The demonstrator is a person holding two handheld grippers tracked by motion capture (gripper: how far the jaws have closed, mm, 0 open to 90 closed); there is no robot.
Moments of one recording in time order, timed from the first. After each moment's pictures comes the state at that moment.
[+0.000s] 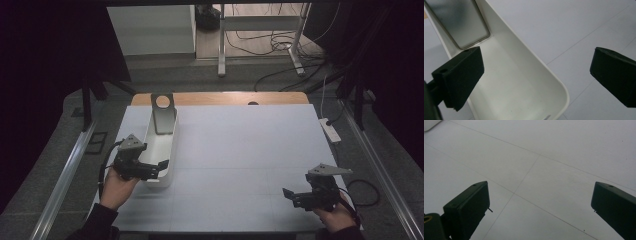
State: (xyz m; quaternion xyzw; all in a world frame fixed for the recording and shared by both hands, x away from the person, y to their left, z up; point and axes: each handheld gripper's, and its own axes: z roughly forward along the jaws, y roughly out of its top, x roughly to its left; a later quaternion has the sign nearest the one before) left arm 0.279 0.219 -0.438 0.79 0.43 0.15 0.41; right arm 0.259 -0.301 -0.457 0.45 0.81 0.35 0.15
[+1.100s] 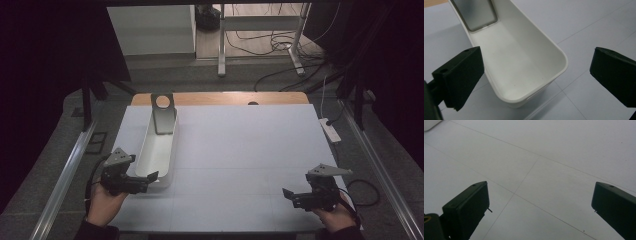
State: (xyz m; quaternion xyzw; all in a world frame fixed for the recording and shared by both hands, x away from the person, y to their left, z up) left arm 0.243 0.239 -0.447 0.78 0.45 0.16 0.40; right arm 0.258 -0.300 -0.456 0.45 0.81 0.35 0.15
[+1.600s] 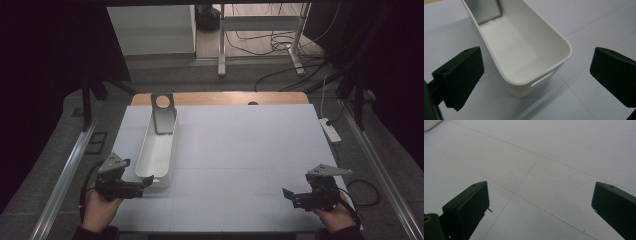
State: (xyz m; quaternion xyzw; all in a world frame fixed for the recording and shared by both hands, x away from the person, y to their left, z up) left arm 0.229 0.248 -0.452 0.77 0.46 0.18 0.39; right arm 0.258 -0.300 -0.456 0.45 0.81 0.35 0.15
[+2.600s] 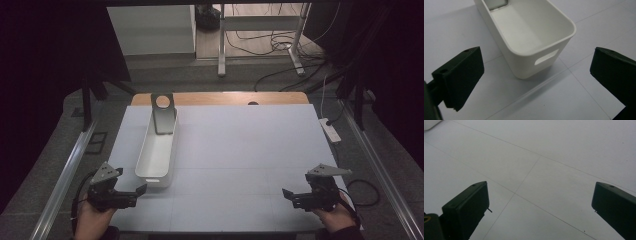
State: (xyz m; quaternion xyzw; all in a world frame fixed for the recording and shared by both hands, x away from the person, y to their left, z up) left arm 0.206 0.261 -0.463 0.77 0.48 0.18 0.39; right arm 0.258 -0.300 -0.456 0.44 0.81 0.35 0.15
